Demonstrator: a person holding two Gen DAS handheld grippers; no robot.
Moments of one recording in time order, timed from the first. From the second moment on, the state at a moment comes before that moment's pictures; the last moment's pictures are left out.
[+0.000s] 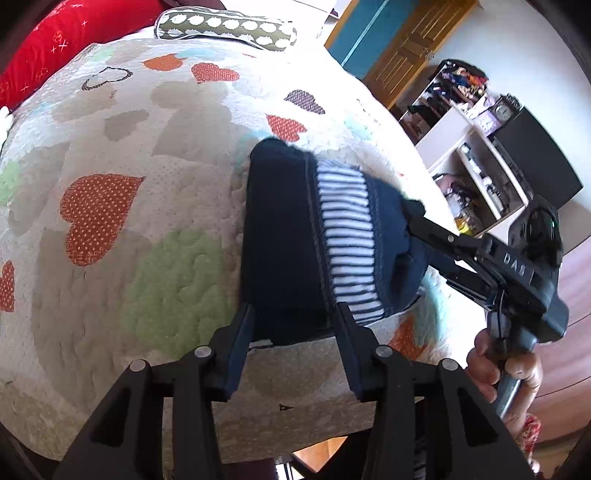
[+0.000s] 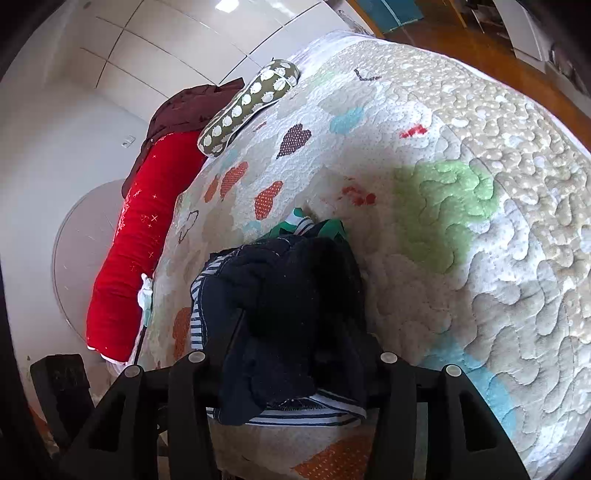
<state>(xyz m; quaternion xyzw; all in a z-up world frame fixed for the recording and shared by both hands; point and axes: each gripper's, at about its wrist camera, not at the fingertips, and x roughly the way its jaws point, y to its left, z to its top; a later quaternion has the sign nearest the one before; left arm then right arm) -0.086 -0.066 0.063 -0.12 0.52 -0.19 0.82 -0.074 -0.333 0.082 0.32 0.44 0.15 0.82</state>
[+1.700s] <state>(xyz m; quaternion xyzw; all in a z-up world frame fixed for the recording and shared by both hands) -0.006 -0.046 0.097 -0.09 0.45 -0.14 0.88 0.002 -0.336 0.090 0.24 0.43 0.04 0.87</state>
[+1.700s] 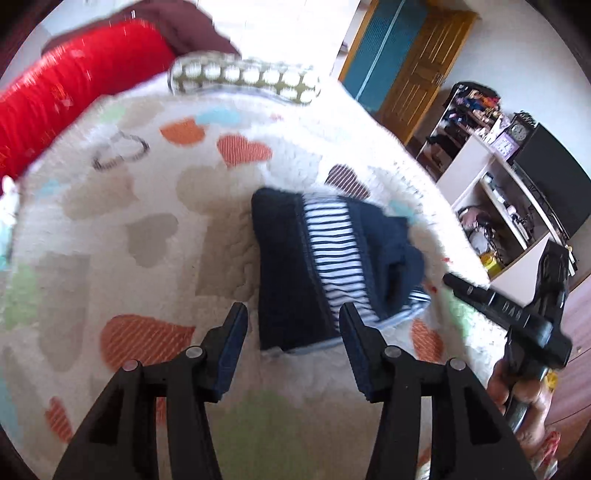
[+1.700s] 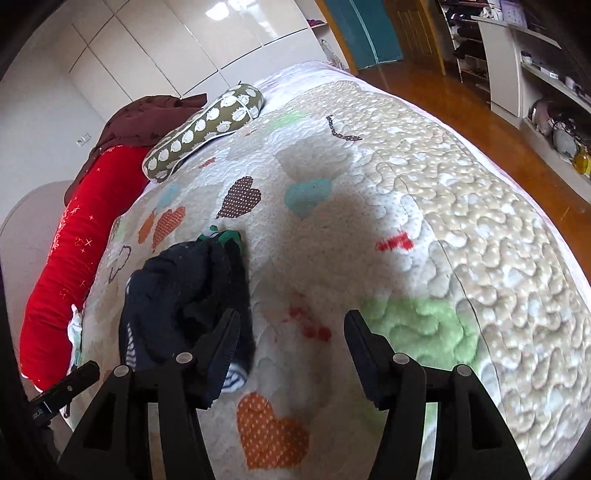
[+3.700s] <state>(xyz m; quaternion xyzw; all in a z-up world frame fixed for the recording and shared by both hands) -0.164 -0.051 0.133 0.01 0.36 -0.03 0.93 -0.149 -0.236 0.110 0.16 0.43 0.03 0.89</state>
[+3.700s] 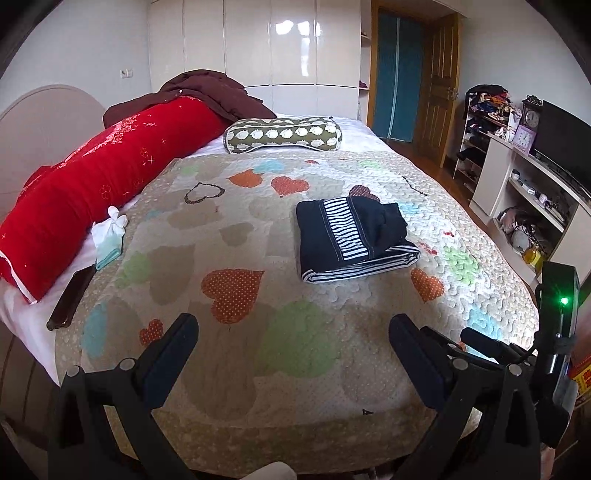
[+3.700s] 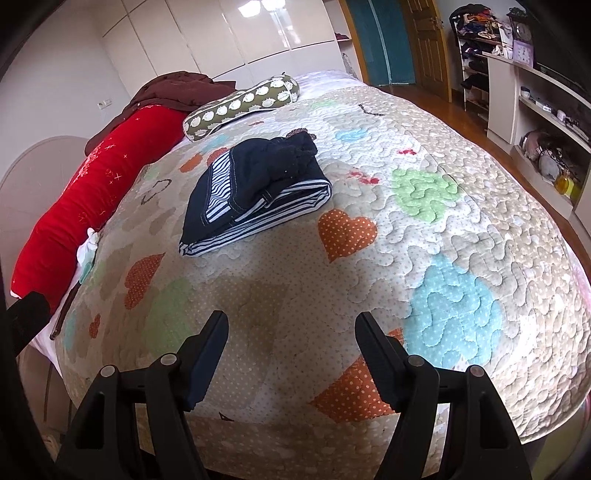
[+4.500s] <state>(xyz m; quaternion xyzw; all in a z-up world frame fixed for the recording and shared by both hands) -0.163 -0.051 0.128 0.02 0.36 -0.02 0.93 -0.148 -0.232 0.103 0.17 0.44 0.04 0.88</state>
